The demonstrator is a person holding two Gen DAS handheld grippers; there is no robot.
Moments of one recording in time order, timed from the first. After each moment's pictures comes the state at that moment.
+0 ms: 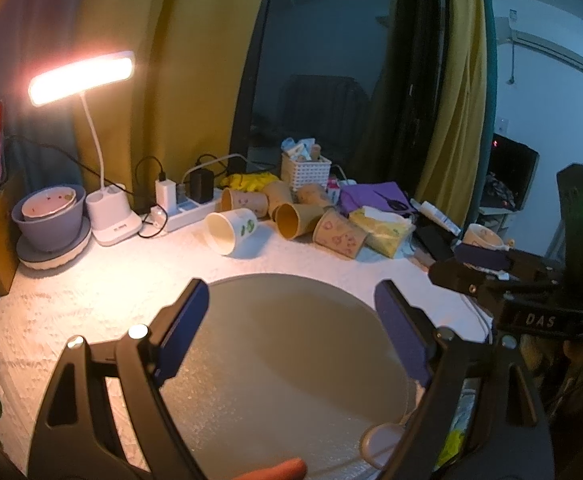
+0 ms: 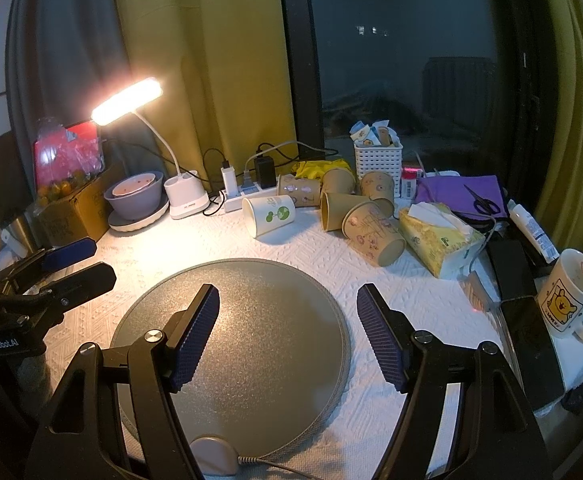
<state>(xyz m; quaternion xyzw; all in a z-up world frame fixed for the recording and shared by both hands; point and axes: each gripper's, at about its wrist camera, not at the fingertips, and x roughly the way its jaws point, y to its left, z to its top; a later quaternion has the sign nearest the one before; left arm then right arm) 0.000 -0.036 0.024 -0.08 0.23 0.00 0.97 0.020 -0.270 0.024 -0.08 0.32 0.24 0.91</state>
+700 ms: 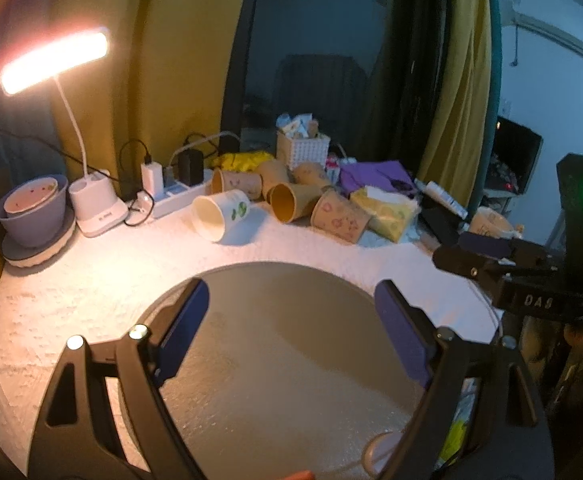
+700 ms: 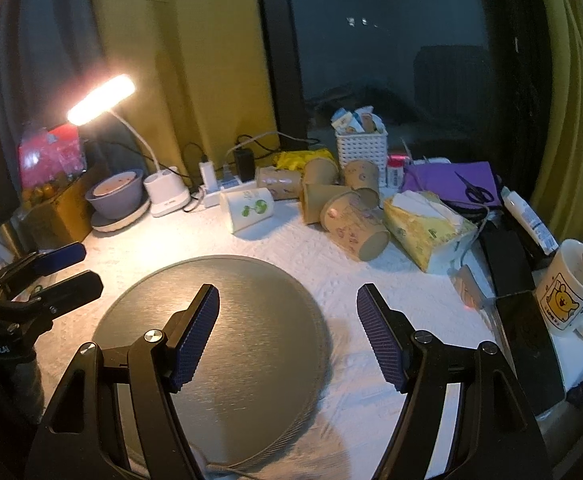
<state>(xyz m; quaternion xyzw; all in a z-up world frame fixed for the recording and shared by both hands) 0.041 -0.045 0.007 -0.08 0.28 0.00 0.96 0.052 -0.289 0.010 -0.07 0.34 0.22 0.91</state>
